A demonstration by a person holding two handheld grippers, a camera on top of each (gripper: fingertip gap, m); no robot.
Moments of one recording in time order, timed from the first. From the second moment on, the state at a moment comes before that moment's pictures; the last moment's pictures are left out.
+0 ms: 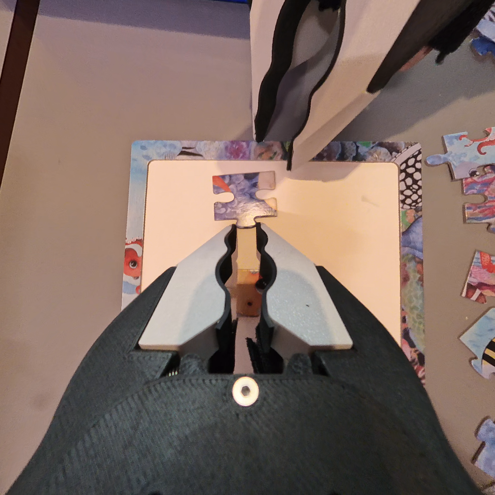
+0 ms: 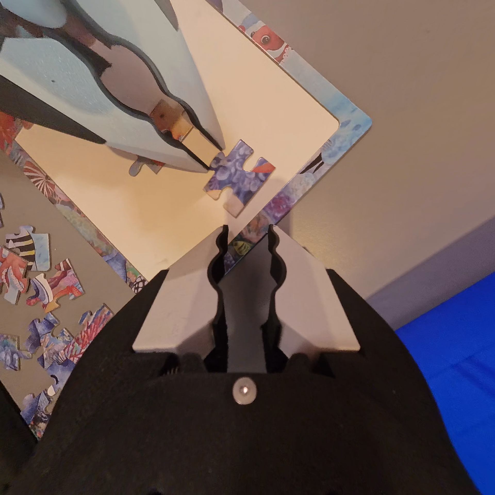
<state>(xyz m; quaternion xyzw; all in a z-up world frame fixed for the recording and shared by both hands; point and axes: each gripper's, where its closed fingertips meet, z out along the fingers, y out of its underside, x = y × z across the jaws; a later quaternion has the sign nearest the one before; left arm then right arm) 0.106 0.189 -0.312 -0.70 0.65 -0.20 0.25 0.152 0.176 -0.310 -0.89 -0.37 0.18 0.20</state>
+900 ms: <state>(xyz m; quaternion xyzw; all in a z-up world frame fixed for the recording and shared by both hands) 0.098 0.192 -0.294 -0.69 0.65 -0.22 0.24 0.153 0.170 -0.270 -0.86 -0.39 0.23 0.24</state>
